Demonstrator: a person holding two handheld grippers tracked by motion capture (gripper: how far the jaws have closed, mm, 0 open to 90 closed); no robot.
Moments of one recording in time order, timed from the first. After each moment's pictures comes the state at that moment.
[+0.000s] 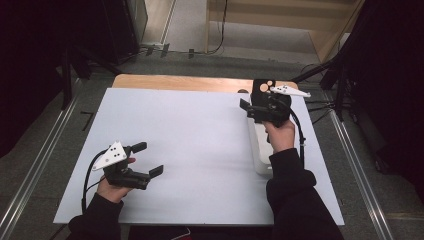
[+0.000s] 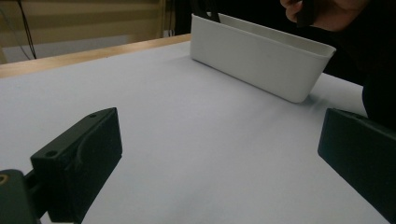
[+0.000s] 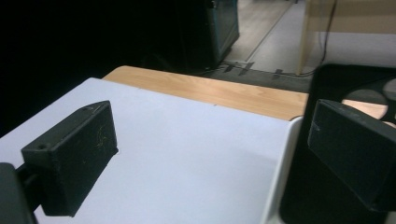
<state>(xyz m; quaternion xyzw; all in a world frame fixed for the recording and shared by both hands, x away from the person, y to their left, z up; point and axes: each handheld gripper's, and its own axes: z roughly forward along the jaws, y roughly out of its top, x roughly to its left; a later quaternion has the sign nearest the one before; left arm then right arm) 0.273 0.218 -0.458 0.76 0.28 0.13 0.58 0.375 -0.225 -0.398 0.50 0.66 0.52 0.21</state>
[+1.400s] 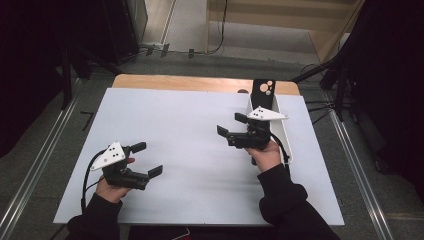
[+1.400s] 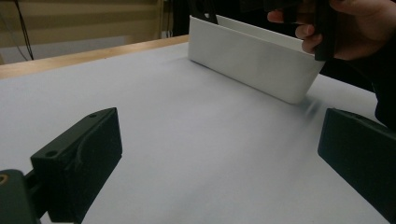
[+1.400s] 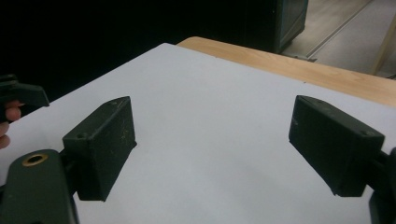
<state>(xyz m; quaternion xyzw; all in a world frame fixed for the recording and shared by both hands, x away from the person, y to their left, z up) 0.273 0.220 -0.456 0.76 0.28 0.12 0.58 0.326 -0.172 -0.422 0.40 0.72 0.54 0.15</state>
